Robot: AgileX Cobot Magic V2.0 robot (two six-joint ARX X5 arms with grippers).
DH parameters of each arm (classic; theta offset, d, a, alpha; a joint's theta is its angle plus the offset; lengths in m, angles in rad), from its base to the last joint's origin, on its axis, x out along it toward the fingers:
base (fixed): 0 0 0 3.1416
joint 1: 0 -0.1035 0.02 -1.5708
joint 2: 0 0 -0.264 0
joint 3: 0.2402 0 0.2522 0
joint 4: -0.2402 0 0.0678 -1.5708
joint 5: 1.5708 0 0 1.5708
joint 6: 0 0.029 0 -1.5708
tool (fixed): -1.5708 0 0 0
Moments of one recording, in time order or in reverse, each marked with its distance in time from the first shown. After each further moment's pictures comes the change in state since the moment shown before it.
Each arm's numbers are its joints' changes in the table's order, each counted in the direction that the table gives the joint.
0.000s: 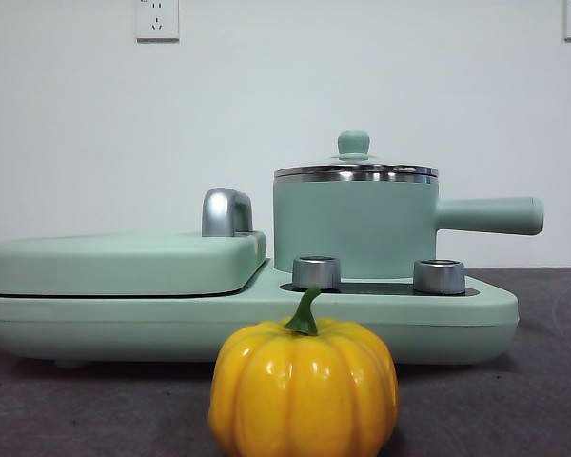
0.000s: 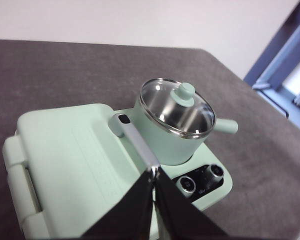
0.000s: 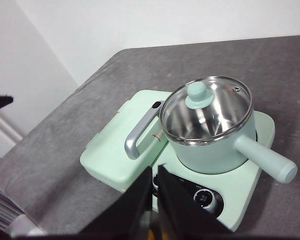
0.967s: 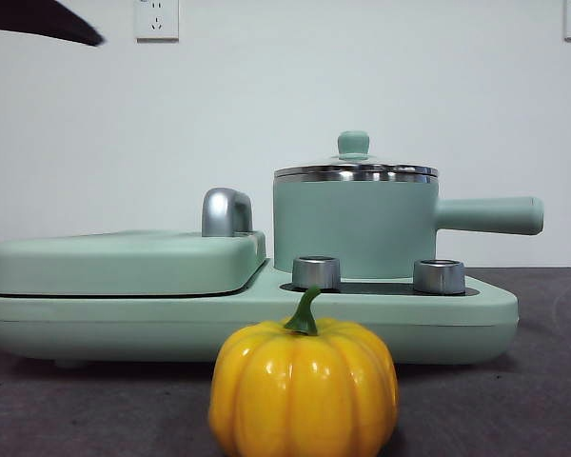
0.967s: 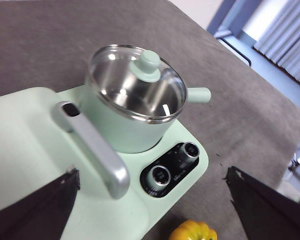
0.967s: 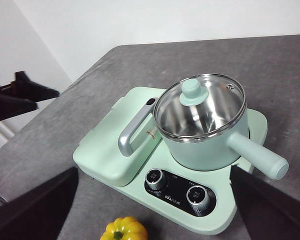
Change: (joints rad) left arm 0.223 -0.341 0.079 0.127 0.001 0.041; right arm 0.000 0.000 0.000 -0.016 -0.019 -0.022
